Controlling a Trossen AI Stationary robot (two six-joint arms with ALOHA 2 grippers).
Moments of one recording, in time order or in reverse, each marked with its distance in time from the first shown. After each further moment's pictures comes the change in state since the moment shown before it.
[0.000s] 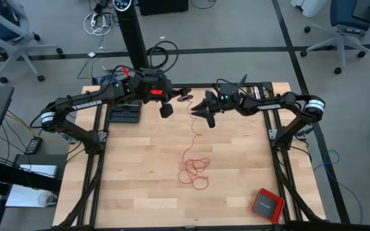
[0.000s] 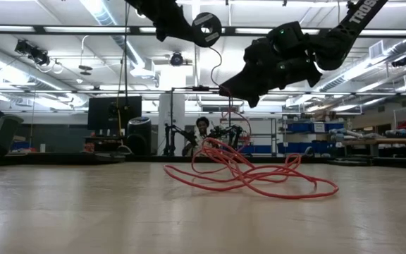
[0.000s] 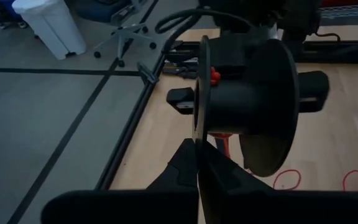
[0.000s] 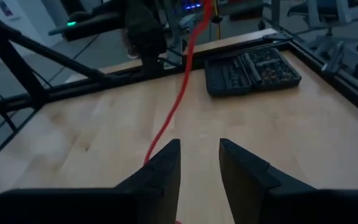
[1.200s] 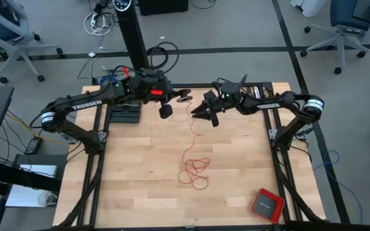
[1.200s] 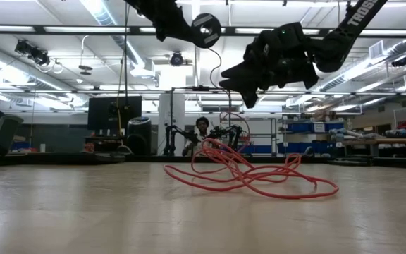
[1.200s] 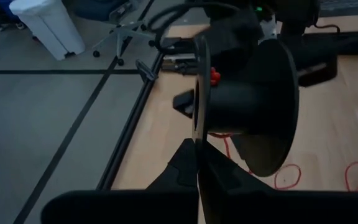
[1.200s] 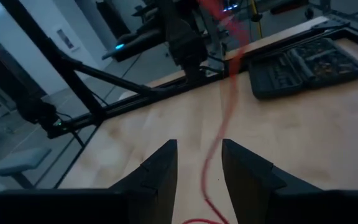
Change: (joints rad) left arm 0.000 0.000 0.000 -0.012 -0.001 0.027; right arm -0.017 0.011 0.000 0.079 -0.203 0.193
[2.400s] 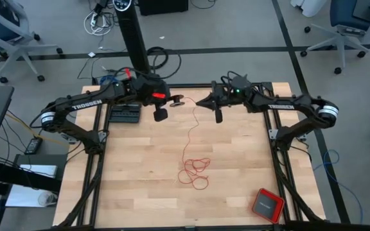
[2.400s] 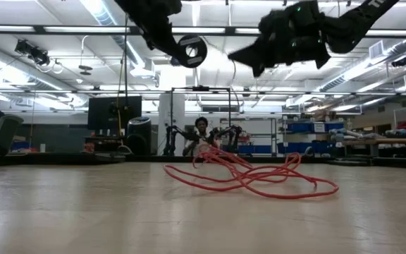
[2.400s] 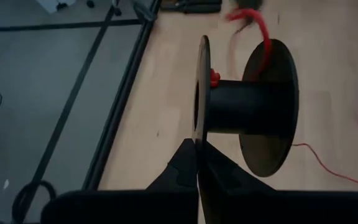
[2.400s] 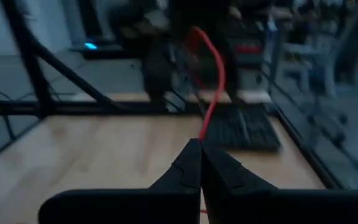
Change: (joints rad) left arm 0.001 0.005 0.000 -0.211 -0.056 0.032; right arm -0.033 -0.200 -0.001 -0.094 0.137 -0.333
